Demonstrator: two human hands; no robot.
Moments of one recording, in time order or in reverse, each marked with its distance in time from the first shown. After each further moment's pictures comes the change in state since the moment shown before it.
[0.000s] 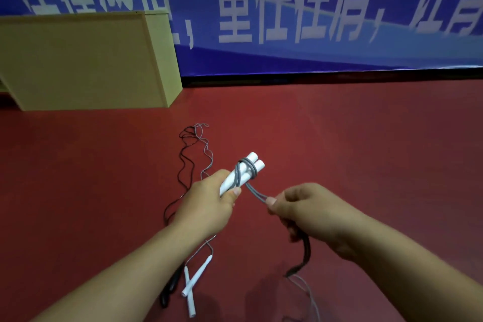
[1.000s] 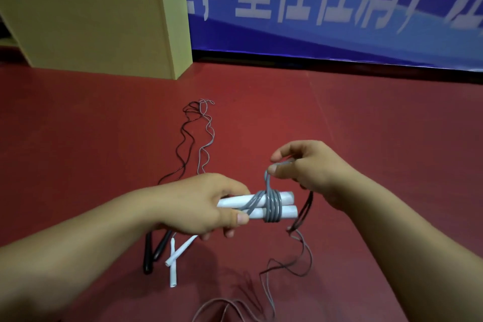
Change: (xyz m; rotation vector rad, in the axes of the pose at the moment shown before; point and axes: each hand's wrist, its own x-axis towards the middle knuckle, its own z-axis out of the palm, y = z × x) left_hand -0.018 0.031 -0.017 -0.142 -0.743 0.085; right_hand 0.058 0.008 -0.038 -0.108 0.083 -0.152
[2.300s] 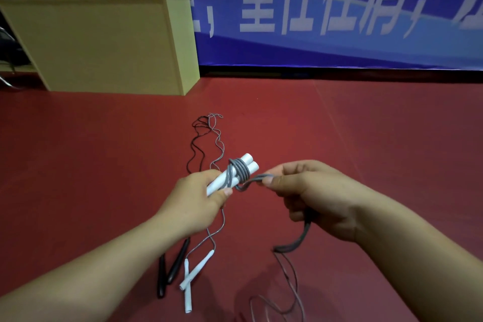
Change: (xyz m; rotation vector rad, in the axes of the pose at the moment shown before) left_hand 0.020 -0.058 -0.012 0.090 0.719 -0.175; right_hand -0.015 -0.032 0.026 0.338 -0.282 0.108
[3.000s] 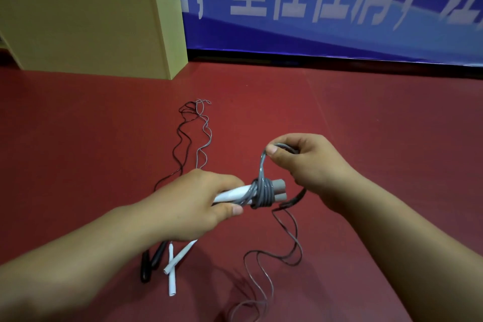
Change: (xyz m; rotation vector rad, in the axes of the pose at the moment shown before) left_hand -0.018 0.031 -0.003 0.189 -0.354 0.322; right_hand 0.022 0.017 -0.030 -0.330 0.331 -0.308
